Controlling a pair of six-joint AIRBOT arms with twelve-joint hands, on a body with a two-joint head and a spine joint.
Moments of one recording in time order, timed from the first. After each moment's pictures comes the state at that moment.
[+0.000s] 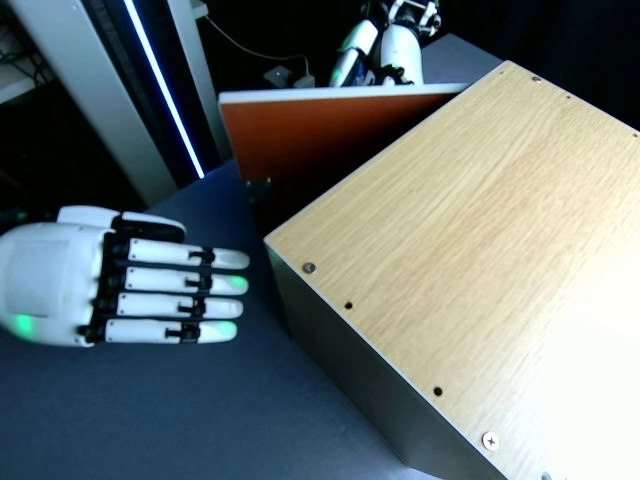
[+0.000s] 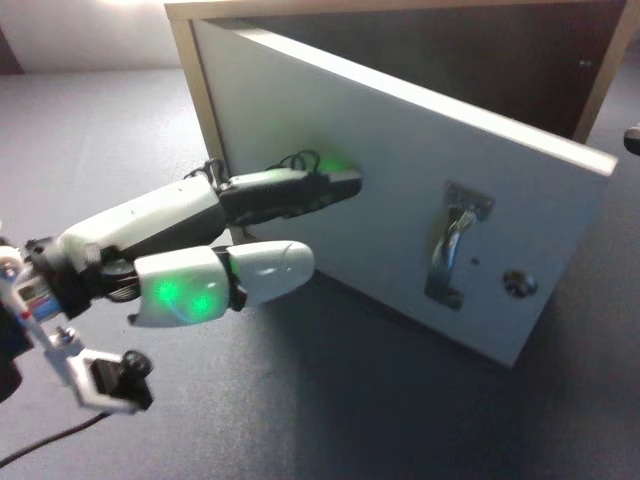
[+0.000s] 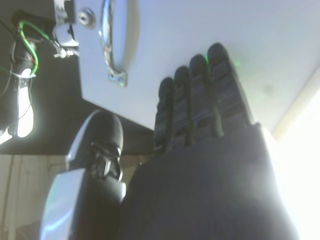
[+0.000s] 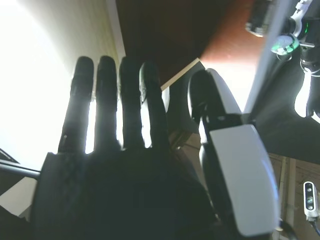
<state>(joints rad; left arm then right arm) 0.77 -0.95 1.02 0.20 -0.95 0.01 -1.16 -0.87 1.17 0.04 1.39 -0.36</state>
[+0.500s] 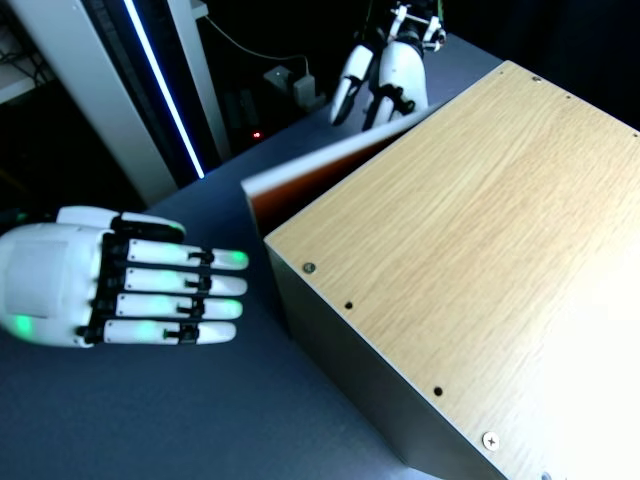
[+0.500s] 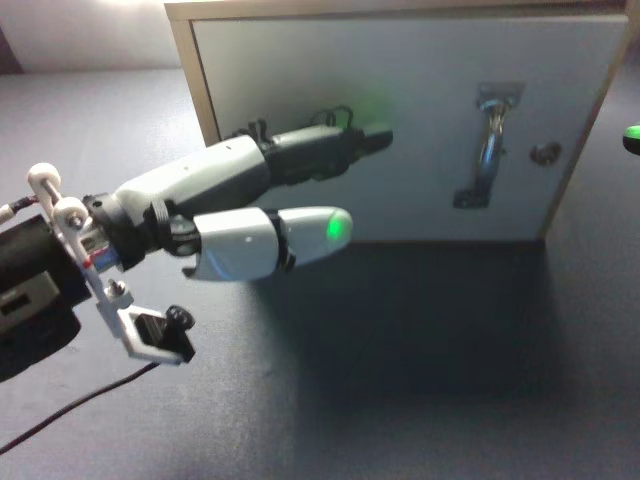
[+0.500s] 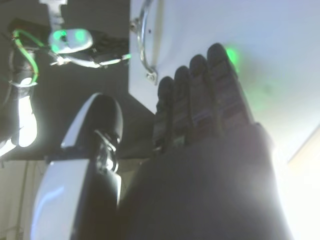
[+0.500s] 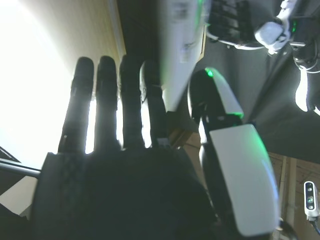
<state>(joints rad) 0.65 -1.04 1.11 0.20 -0.84 0.01 -1.16 -0.87 1.17 0.04 1.39 -0.36</state>
